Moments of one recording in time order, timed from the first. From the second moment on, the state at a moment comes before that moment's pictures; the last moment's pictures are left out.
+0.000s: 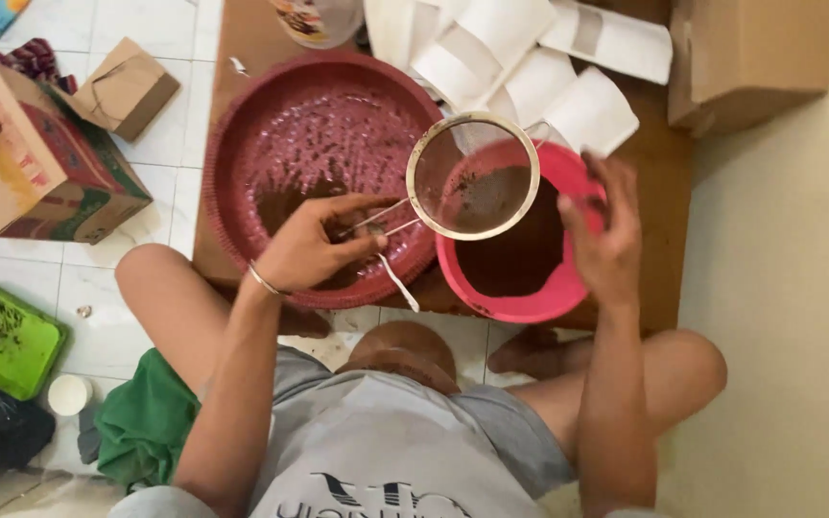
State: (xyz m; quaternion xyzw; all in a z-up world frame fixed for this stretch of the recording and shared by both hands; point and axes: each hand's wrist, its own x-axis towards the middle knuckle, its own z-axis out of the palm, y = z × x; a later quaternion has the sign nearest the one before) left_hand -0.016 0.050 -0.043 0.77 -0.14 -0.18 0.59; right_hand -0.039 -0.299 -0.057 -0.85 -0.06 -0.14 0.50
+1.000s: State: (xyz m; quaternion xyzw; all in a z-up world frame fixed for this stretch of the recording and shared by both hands) left_hand -0.127 0.046 -0.115 0.73 -0.05 0.02 0.68; right_hand -0.113 -0.061 -0.100 -0.72 0.16 0.13 0.66
